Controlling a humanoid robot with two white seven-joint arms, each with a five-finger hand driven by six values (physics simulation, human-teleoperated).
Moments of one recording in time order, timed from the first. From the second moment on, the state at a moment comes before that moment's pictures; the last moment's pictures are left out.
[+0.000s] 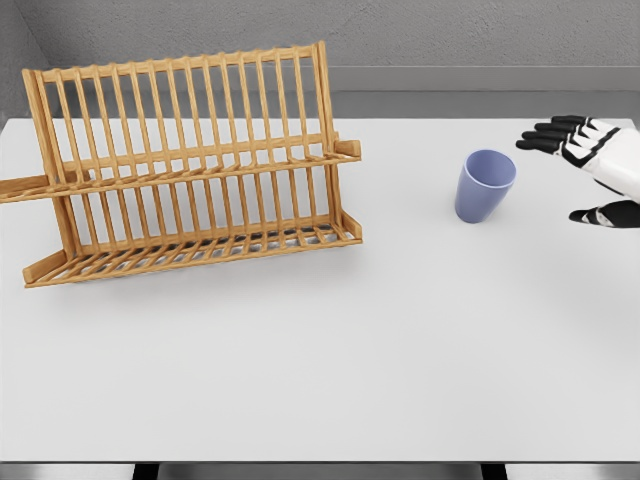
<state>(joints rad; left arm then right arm) 0.06 0.00 -0.28 -0.16 0.00 -0.02 -0.07 -0.21 -1.13 0.27 -1.66 0.21 -0.61 0.08</state>
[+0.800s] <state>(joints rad) 0.06 0.00 -0.28 -0.16 0.00 -0.02 -0.07 -0.83 -0.92 0.63 -1.40 0.21 -0.61 0.61</state>
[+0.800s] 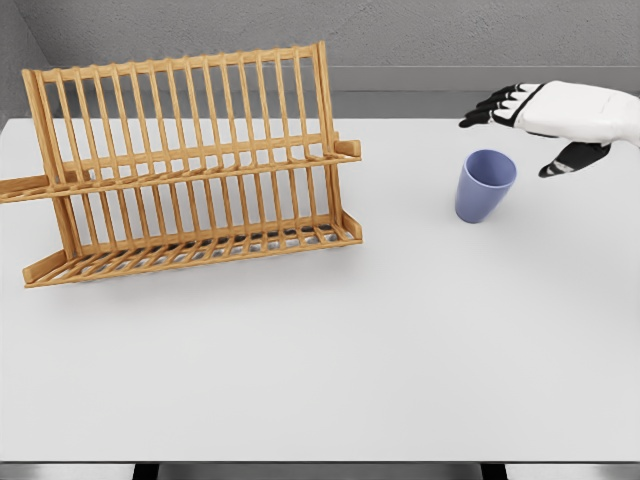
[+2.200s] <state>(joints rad) 0.06 0.00 -0.28 -0.16 0.00 -0.02 -0.07 -0.96 -0.72 0.85 -0.98 0.25 -0.61 0.61</state>
